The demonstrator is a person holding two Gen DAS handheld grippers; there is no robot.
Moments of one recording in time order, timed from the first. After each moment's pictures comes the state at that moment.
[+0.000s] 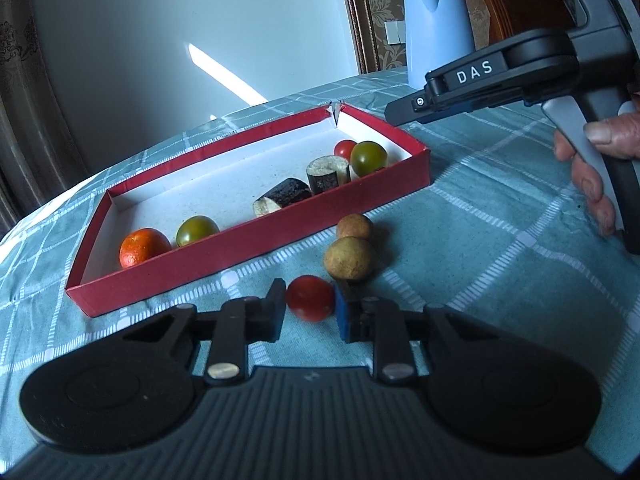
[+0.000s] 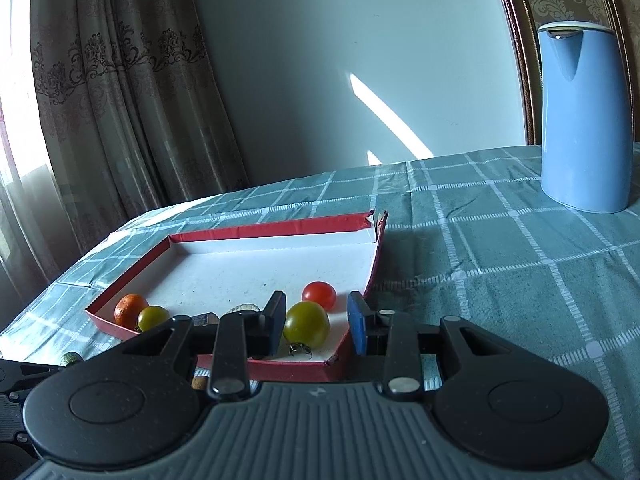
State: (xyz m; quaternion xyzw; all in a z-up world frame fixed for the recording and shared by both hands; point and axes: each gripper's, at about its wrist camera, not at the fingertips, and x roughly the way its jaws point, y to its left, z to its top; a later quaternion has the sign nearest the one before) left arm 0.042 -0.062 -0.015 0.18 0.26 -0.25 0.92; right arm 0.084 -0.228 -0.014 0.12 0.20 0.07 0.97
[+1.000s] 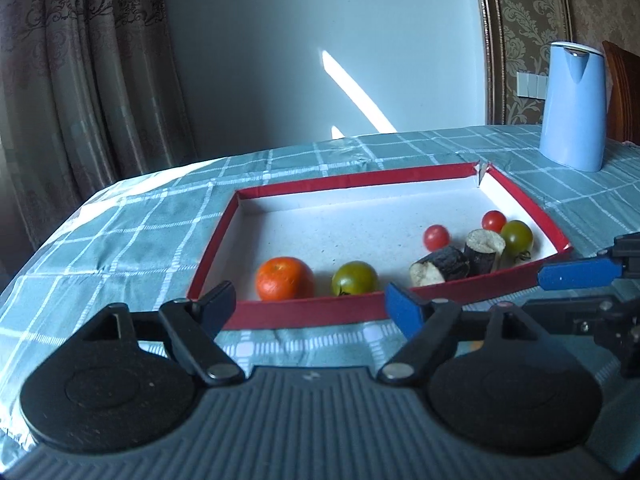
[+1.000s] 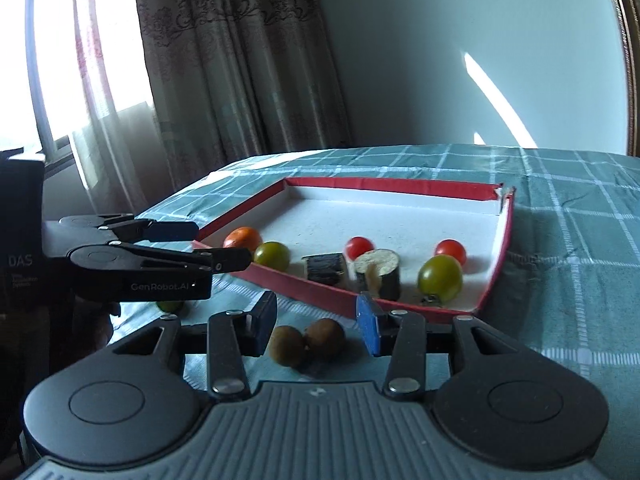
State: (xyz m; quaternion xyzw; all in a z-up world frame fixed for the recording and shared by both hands) left arm 0.078 -0.014 0.017 0.08 0.24 -0.08 0.96; right arm 0.055 -0.163 -0.021 0.01 0.23 0.24 0.94
